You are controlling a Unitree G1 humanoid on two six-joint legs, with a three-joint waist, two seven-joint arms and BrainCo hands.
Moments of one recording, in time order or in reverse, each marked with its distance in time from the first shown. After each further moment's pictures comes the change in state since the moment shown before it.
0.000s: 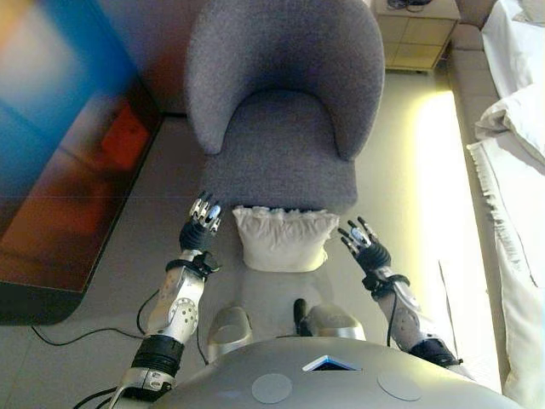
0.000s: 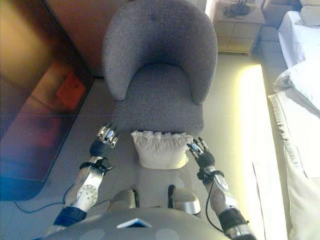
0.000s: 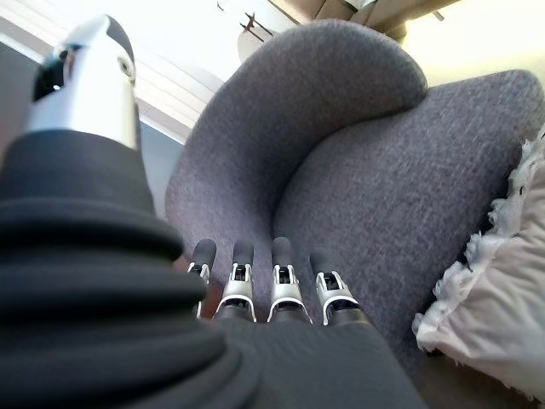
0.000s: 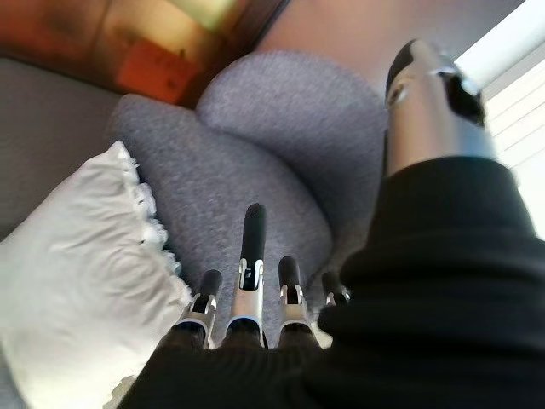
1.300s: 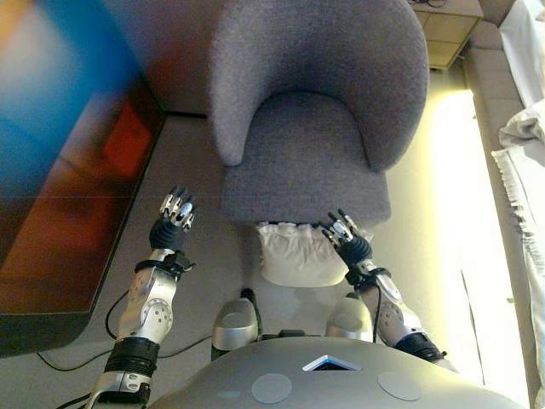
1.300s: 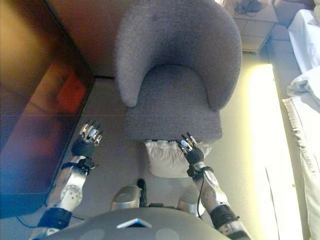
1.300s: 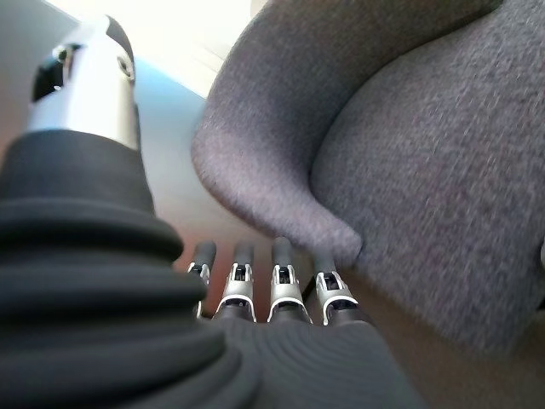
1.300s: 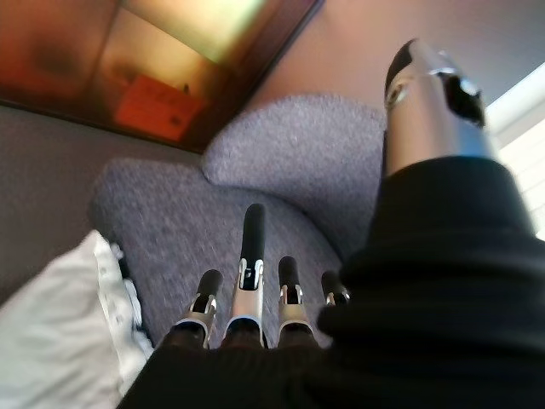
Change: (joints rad) left arm -0.001 0.116 0.083 0.000 -0.039 -0.009 -0.066; right arm -0.061 0.068 0.062 -0.024 -0.005 0.006 -0.001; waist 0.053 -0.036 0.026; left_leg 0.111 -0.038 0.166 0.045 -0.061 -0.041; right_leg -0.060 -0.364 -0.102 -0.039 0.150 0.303
